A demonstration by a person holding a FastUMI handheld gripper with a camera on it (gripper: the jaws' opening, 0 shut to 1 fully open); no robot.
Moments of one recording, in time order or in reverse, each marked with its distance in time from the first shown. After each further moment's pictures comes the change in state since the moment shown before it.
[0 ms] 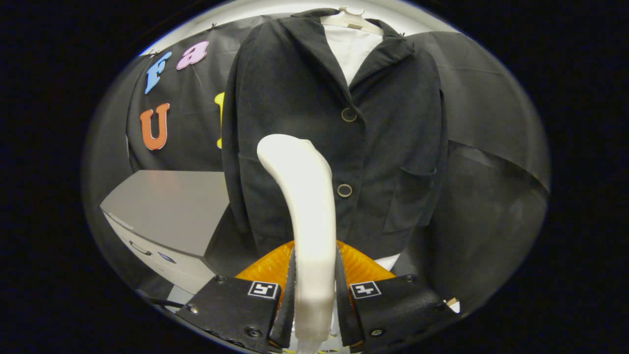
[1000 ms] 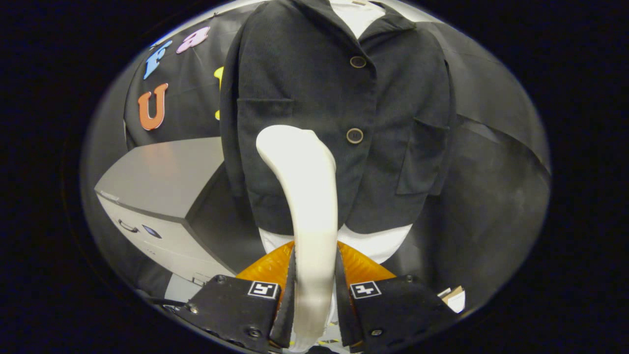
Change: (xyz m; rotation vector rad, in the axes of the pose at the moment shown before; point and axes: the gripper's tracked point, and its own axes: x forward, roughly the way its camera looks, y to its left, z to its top) arm 0.027 0.012 -0.075 -0.004 0.135 -0.012
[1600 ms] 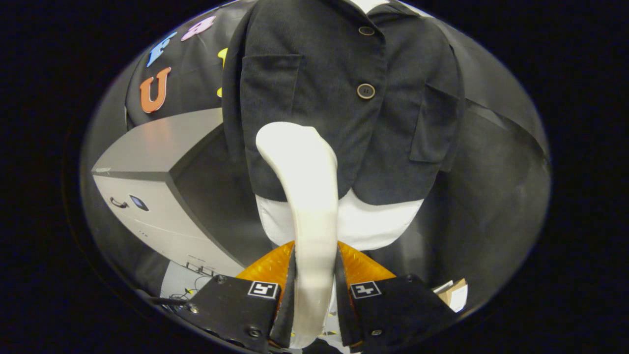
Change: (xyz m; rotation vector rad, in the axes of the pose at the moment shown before) arm 0.022 0.006 -0.050 -0.024 0.094 -0.003
